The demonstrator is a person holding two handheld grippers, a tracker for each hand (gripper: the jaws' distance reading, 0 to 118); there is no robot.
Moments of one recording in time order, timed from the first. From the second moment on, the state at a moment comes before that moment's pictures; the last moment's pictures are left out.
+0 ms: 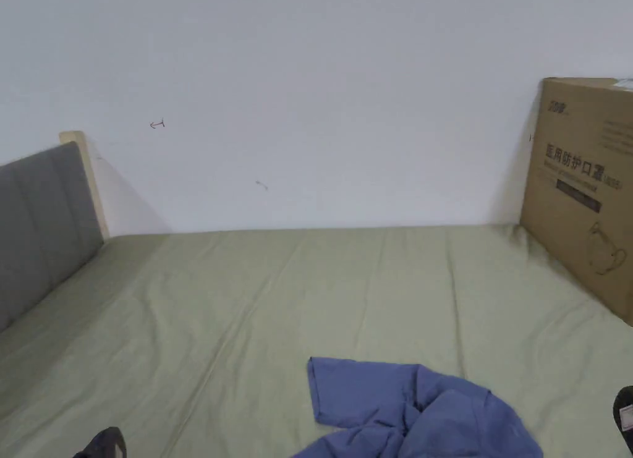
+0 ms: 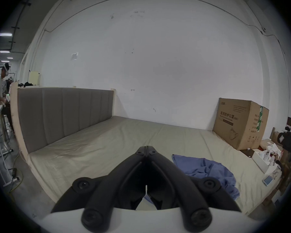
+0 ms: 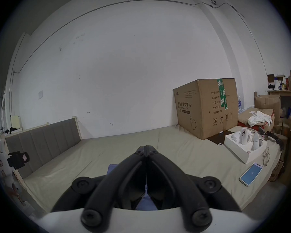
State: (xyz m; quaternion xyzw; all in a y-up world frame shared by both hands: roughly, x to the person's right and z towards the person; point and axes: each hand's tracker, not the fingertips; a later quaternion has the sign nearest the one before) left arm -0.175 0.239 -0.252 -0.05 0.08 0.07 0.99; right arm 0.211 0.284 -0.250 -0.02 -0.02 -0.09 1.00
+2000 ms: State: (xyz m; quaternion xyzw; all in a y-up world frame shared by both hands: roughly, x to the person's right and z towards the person) left arm -0.180 0.088 -0.394 -0.27 -0.10 0.20 0.94; right arm 0.172 0.152 -0.687 -0.56 0.12 -0.07 0.82
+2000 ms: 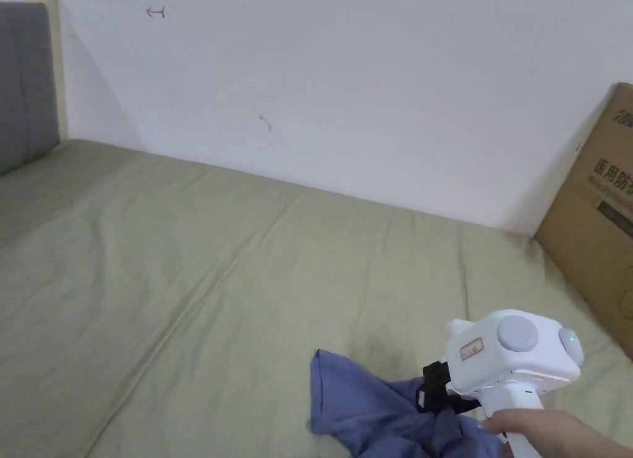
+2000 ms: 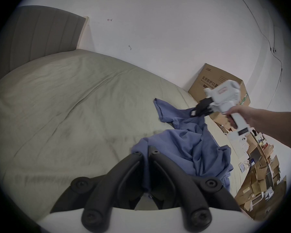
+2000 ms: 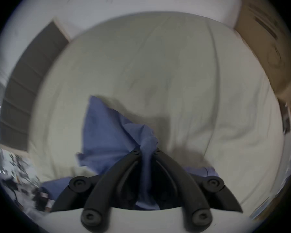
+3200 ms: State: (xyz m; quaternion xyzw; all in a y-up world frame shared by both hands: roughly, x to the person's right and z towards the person) left arm -0.237 0.533 -0.545 -0.14 -0.06 0.06 0.99; right arm 0.301 0.582 -0.571 -0.20 0.05 -0.11 0.97
